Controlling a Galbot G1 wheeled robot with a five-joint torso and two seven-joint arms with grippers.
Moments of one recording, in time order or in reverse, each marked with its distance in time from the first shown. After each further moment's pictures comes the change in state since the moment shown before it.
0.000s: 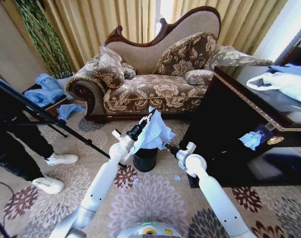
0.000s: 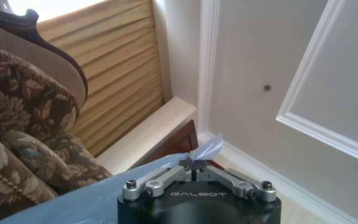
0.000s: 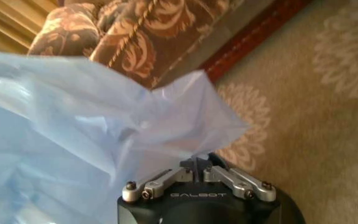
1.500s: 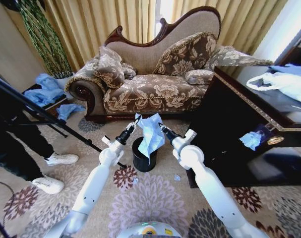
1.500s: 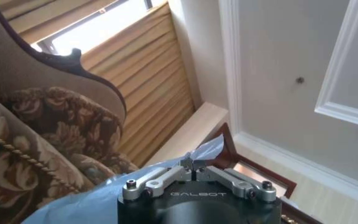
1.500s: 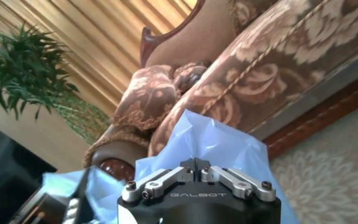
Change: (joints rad) left arm 0.021 0.066 -0.094 0.135 0.066 -0.074 0.068; right arm 0.154 0.067 -0.164 0.093 -0.100 0.228 0.009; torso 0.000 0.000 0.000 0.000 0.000
